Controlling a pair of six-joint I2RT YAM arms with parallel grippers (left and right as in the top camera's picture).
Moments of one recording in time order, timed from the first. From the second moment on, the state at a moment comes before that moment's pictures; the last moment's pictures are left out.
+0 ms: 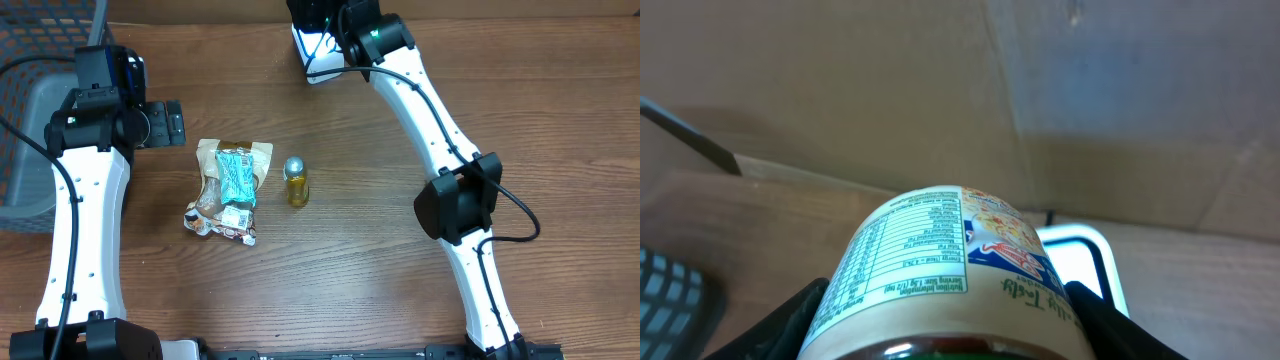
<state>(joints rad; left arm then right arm) 0.12 1.55 1.49 -0.95 -0.15 0.00 0.44 2.52 2.60 -0.57 -0.02 0.34</state>
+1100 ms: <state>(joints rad) 0.12 1.55 1.49 -0.95 -0.15 0.00 0.41 2.71 2.60 -0.24 0.03 0.33</state>
